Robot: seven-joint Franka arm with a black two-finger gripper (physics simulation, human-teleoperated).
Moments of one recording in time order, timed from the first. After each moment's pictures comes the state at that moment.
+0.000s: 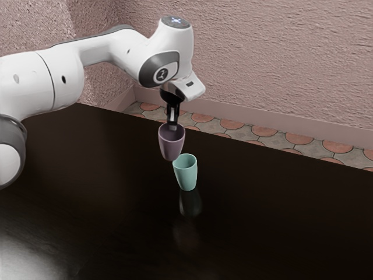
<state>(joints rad) -0.15 0.45 -0.08 -1.37 0.29 1.86 0.81</state>
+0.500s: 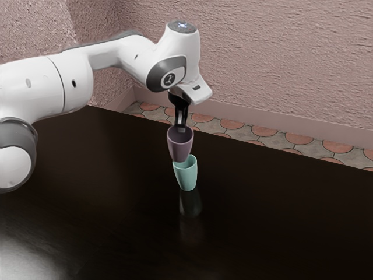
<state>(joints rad) -0.17 0.50 -0.07 -1.34 0.27 1.90 0.85</state>
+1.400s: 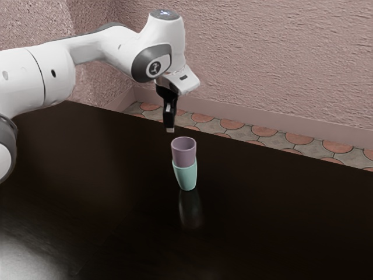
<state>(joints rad) -0.12 0.37 -0.07 -1.43 0.20 1.86 0.87</state>
